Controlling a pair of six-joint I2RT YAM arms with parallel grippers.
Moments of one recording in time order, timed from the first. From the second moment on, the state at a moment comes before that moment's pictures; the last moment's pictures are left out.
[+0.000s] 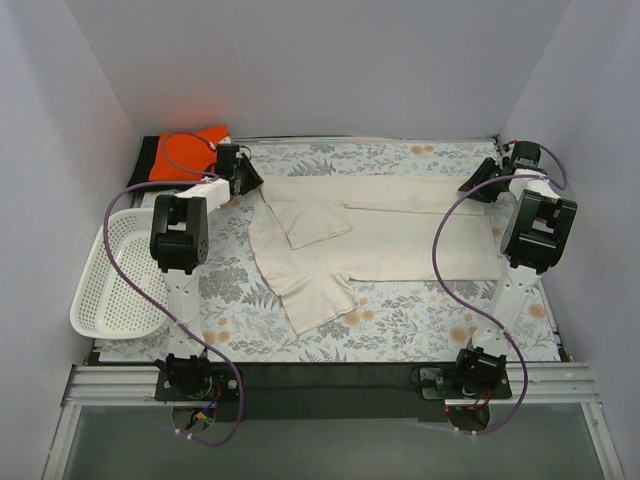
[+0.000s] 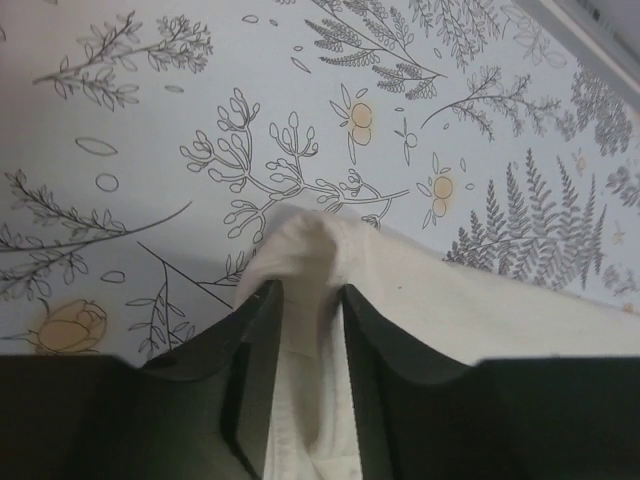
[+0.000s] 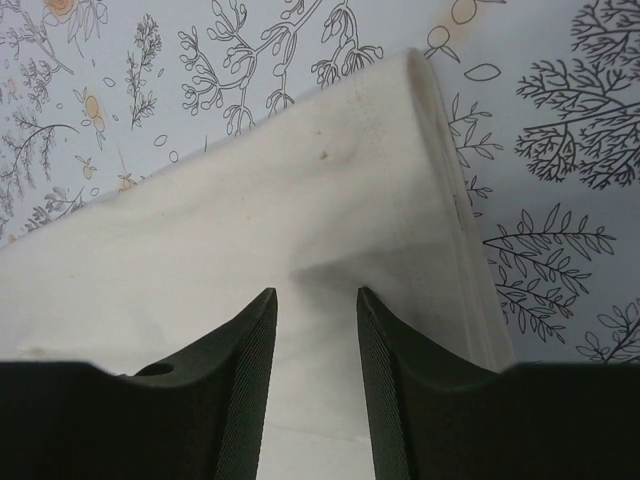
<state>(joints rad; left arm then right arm) -0.11 2.28 1.61 -0.01 0.05 -0.63 -0.31 2.31 1.78 -0.41 -0.46 0.34</state>
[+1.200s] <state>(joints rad) -0.38 1.37 0.85 -0.51 -0.07 -0.77 -0.16 1.24 0.81 -0.65 -0.04 0.21</state>
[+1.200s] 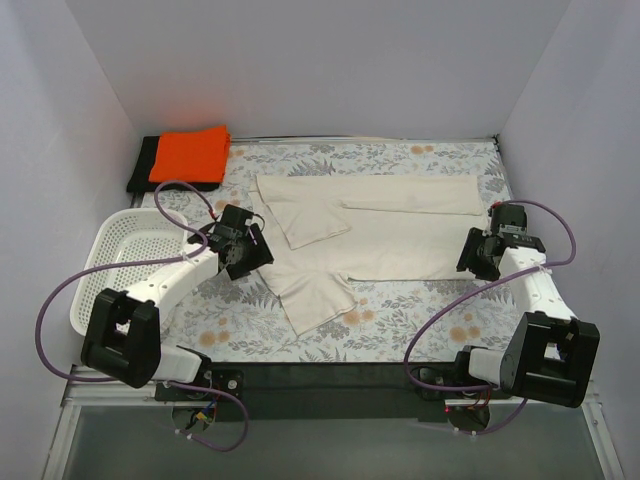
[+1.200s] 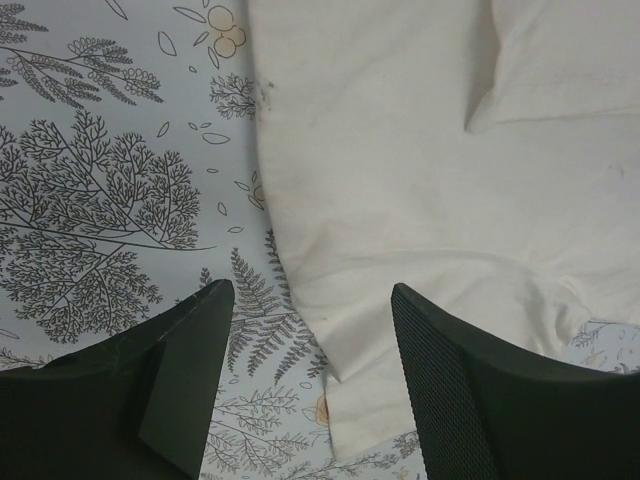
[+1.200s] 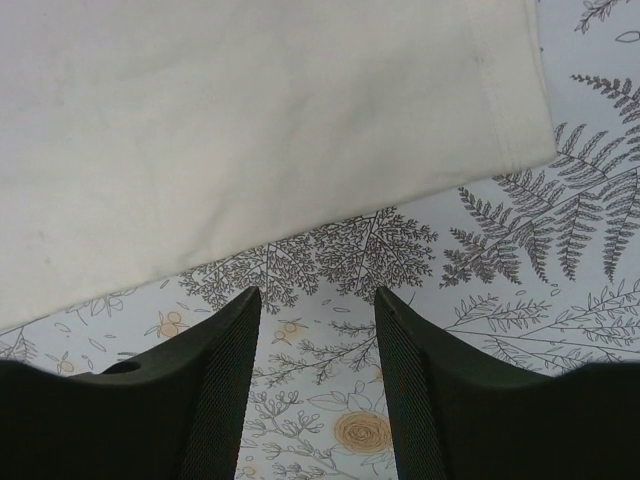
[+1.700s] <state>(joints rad) -0.44 1.51 0.80 -0.43 -0.13 -0.81 -0.16 1.23 0.79 -0.66 -0.01 0.21</state>
